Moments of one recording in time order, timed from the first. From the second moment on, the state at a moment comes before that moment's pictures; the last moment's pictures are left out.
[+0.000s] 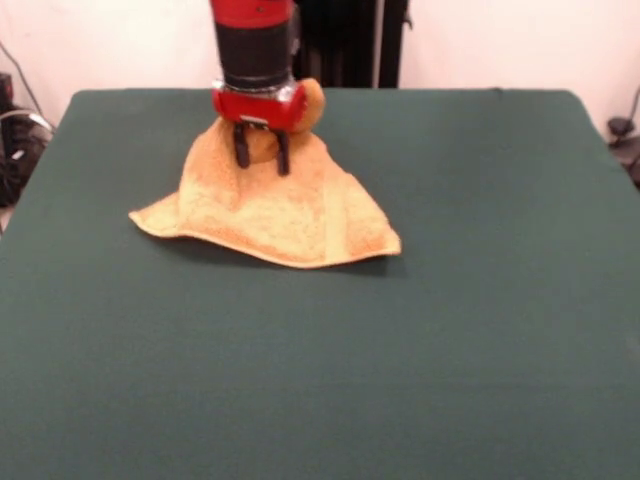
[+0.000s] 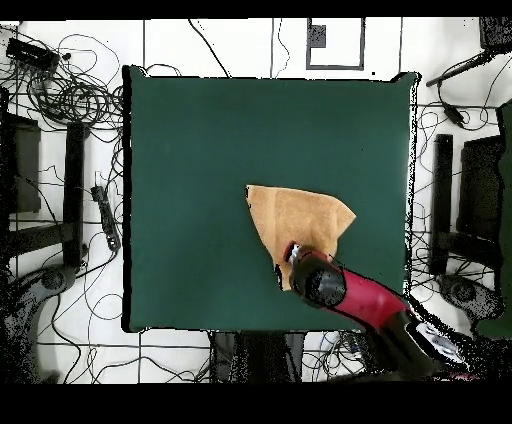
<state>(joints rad) -0.58 -0.51 0.08 1.99 -0.17 0.05 1.75</state>
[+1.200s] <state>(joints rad) -0.76 -0.50 0.13 2.04 -0.50 0.05 1.75</state>
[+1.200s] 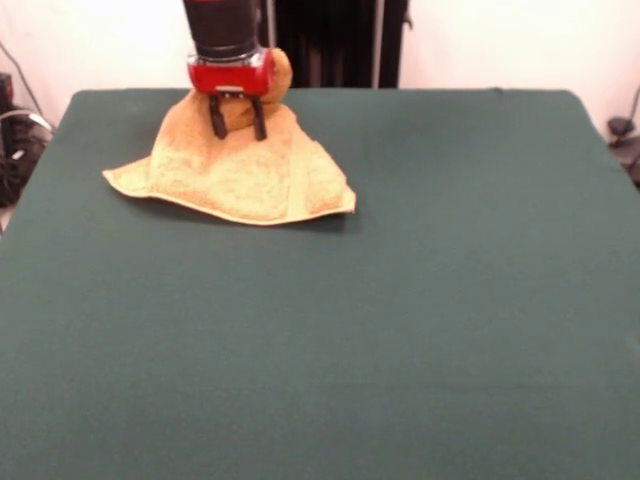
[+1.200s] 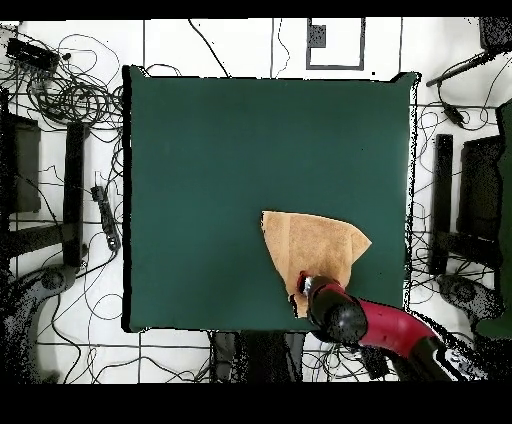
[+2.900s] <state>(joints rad) -0.25 -0.41 -0.25 1.91 -0.23 0.06 1.75</state>
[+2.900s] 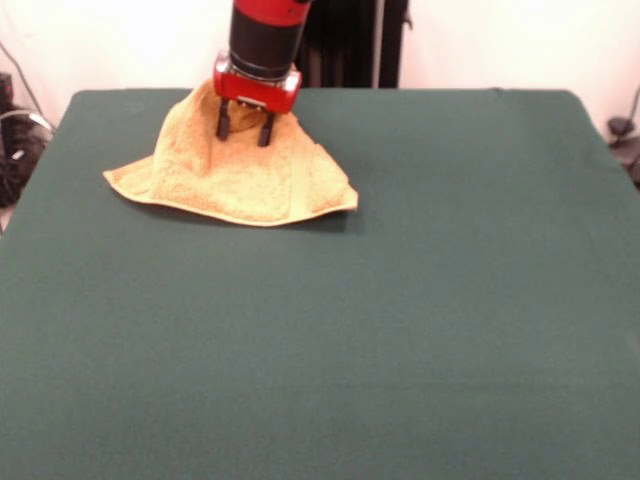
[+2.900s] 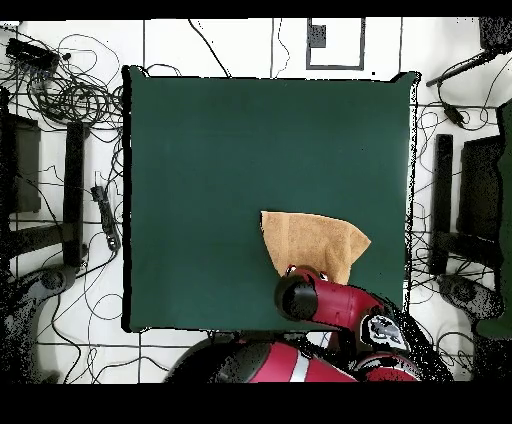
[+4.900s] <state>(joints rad) -0.21 -0.40 -0.28 1.91 -0.02 0.14 1.75</state>
